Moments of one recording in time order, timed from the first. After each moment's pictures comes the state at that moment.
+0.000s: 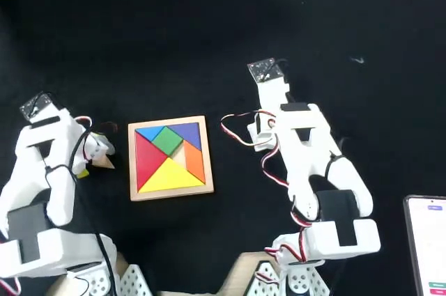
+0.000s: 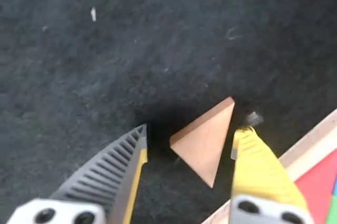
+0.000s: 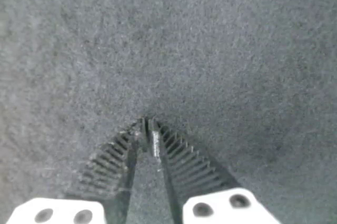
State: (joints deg) left arm -23.0 -1.4 43.3 52.4 24.7; right arm -4.0 0.9 40.1 44.5 14.5
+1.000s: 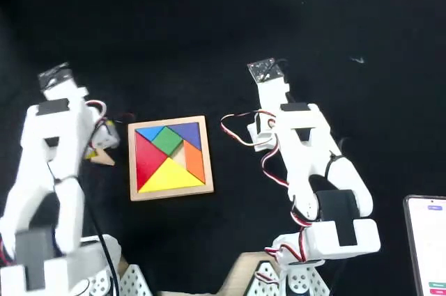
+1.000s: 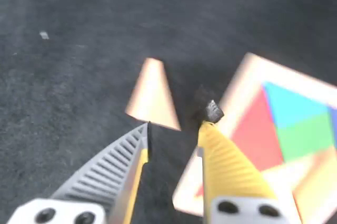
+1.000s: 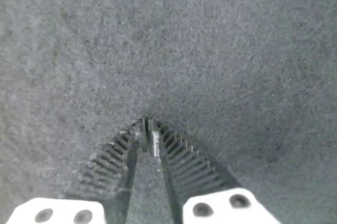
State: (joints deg) left arm -14.5 -12.4 35.8 66.5 16.7; right arm -4.0 0.9 40.1 44.5 14.5
